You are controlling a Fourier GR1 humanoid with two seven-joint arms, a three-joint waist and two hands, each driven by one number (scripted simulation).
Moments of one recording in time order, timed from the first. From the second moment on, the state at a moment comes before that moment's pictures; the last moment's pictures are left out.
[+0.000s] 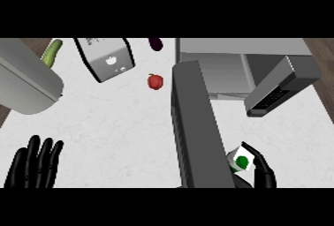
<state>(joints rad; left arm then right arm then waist) 0.48 0.04 -0.36 -2.35 -0.14 0.15 -0.05 0.00 -0.04 -0.08 -0.74 -0.11 -0.11 -1.02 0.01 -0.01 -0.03</state>
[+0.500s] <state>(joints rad) 0.49 0.06 -0.35 -2.37 -0.12 0.14 -0.04 -0.03 -0.08 -0.03 -0.73 -0.08 0.01 -1.06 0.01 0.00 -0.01</state>
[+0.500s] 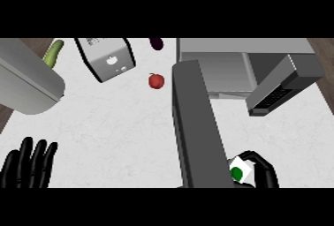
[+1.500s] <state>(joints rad) 0.54 0.09 -0.24 -2.35 -0.01 0.11 -0.09 -0.16 -0.13 0.04 -0.91 -0.06 0.10 -0.90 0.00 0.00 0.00</state>
